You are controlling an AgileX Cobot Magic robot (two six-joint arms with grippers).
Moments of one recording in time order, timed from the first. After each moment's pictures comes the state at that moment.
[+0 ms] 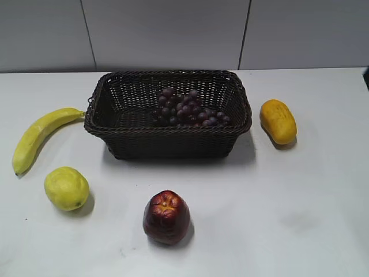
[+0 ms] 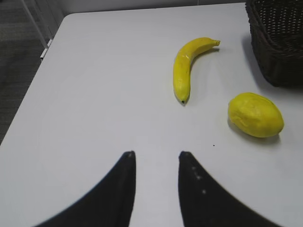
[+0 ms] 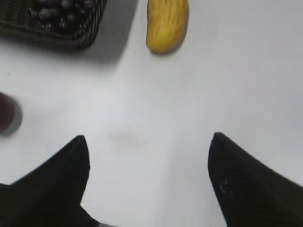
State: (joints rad) left arm 0.01 0.00 -0.48 -0.06 1.08 0.09; right arm 0.29 1.14 -1.13 0.06 1.08 -0.01
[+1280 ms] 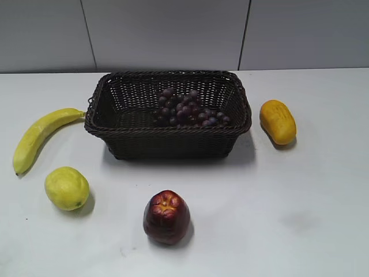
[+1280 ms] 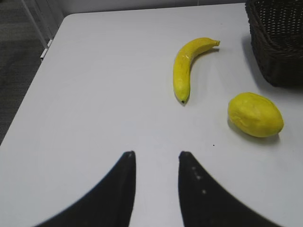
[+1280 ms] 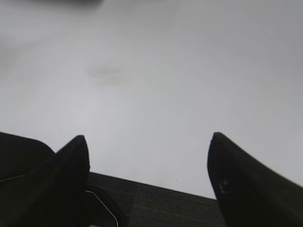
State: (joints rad) left arm 0.01 0.00 -0.48 -0.06 1.08 0.09; right arm 0.29 0.34 -0.51 0.01 1.04 -0.02
